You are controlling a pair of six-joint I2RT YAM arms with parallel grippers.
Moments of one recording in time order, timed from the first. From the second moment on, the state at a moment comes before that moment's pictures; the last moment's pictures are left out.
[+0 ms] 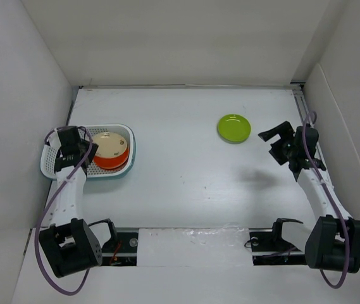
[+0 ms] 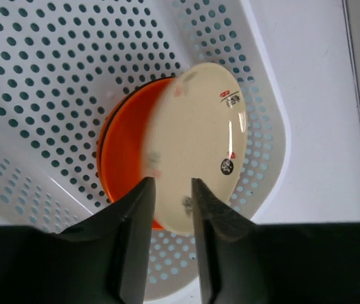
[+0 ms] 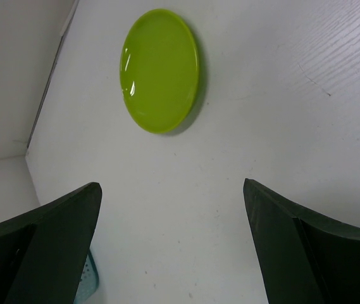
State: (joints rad) left arm 0.27 1.08 0.81 -0.46 -0.09 -0.88; right arm -0.13 1.09 0.69 -0.17 -0.21 0.88
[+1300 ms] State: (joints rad) left arm -0.25 1.26 0.99 -0.30 0.20 -0.74; right arm -0.09 1.91 1.11 -0.01 -0.35 0.90
